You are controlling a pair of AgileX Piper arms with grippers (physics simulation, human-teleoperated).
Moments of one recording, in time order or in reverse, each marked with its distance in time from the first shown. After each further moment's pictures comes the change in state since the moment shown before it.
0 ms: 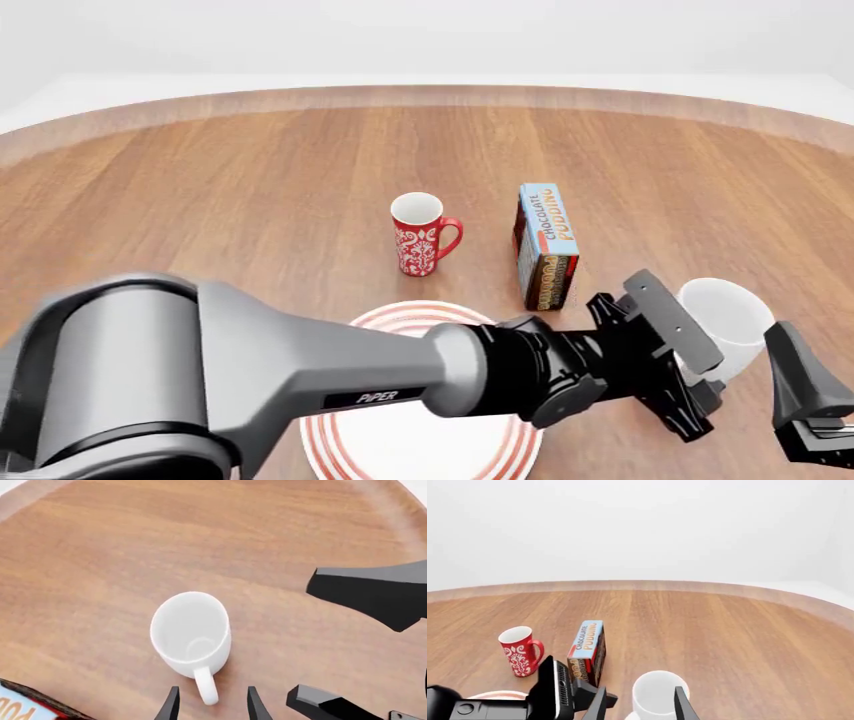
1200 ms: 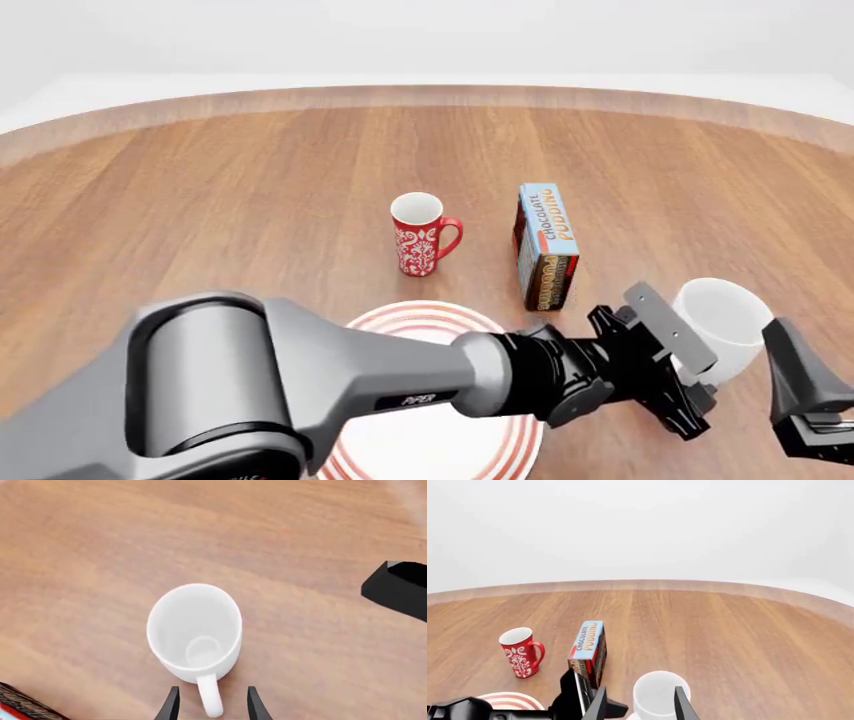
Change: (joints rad) left arm 0.014 0.126 -0.113 0.026 -0.047; right arm 0.000 0.032 0.003 -0.032 0.011
